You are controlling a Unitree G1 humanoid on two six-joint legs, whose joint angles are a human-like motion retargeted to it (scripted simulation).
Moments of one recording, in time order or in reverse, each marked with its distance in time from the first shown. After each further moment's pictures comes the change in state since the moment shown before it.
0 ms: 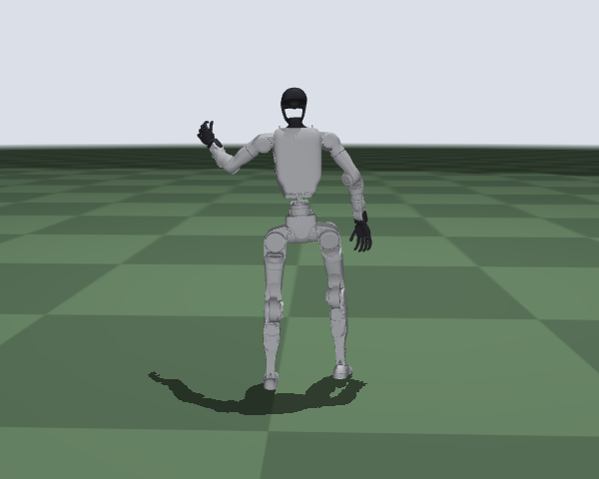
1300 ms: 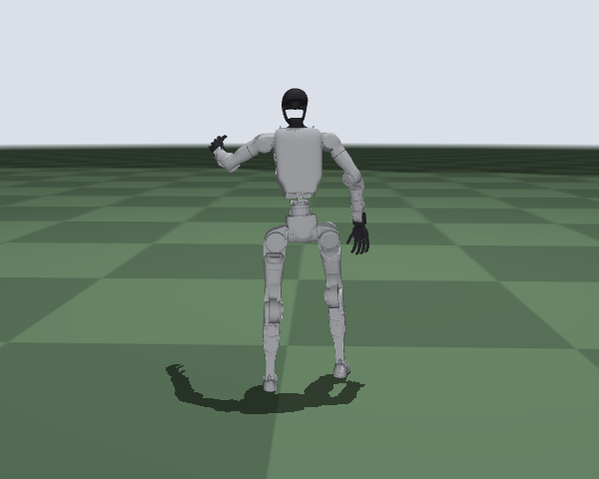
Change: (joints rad) left arm -0.051 0.064 -0.257 0.041 0.176 0.106 -0.214; right arm 0.015 -0.008 0.046 -0.026 -0.036 -0.007 0.074; waist -0.064 0.009 0.022; left_leg 0.006 -0.002 -0.029 -0.015 -0.001 0.001; right_leg -0.021 0.003 0.008 -0.096 0.037 0.046
